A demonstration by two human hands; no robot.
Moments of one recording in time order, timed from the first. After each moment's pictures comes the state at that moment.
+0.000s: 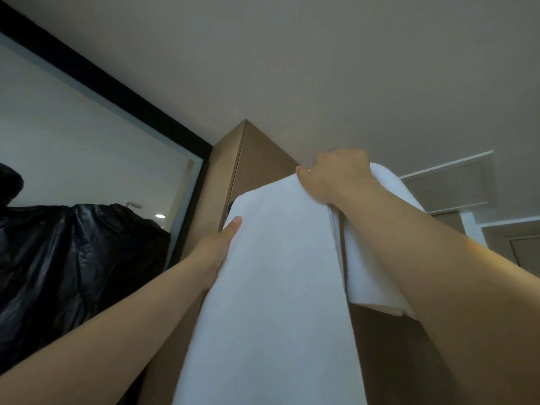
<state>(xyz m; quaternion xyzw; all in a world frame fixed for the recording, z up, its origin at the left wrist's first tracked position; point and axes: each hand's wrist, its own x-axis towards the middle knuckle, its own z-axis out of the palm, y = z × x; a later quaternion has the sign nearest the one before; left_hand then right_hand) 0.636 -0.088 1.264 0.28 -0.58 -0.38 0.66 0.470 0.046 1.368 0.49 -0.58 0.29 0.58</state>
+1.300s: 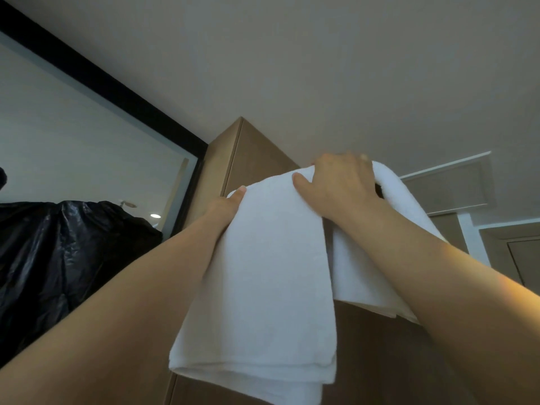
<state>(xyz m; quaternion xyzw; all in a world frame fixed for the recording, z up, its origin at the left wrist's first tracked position) 0.625 -0.100 1.340 0.35 -0.59 -0.21 0.70 0.459 0.045 1.341 0.52 -0.49 0.42 0.56</state>
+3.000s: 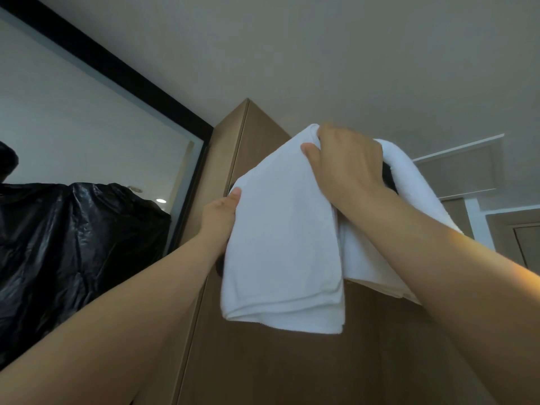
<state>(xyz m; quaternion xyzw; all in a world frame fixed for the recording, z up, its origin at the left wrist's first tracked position) 0.624 -0.118 1.284 0.20 -0.54 -0.26 0.78 0.471 0.053 1.330 0.51 -0.45 0.45 0.57</state>
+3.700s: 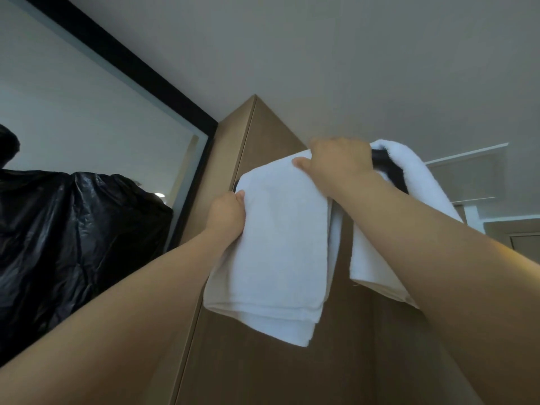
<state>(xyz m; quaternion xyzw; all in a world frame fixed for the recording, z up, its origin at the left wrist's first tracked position) 0.622 -0.118 1.293 0.41 -0.62 0.07 0.67 0.480 0.022 1.359 0.51 -0.55 0.30 0.60</state>
